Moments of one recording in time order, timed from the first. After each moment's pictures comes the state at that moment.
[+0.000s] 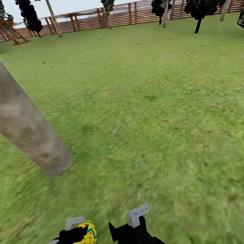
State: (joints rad) left arm -0.34 0.23 -0.21 -0.79 0.31 0.29 -0.01; right arm -0.04 0.16 0.65 -1.58 -0.28 0.49 -0.26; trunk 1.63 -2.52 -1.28
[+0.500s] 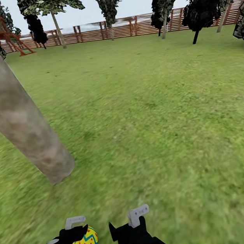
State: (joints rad) left arm -0.34 0.23 -0.21 -0.81 0.31 0.29 -0.01; right arm -0.04 0.16 0.65 -1.58 -0.28 0.49 -0.26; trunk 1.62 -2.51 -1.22
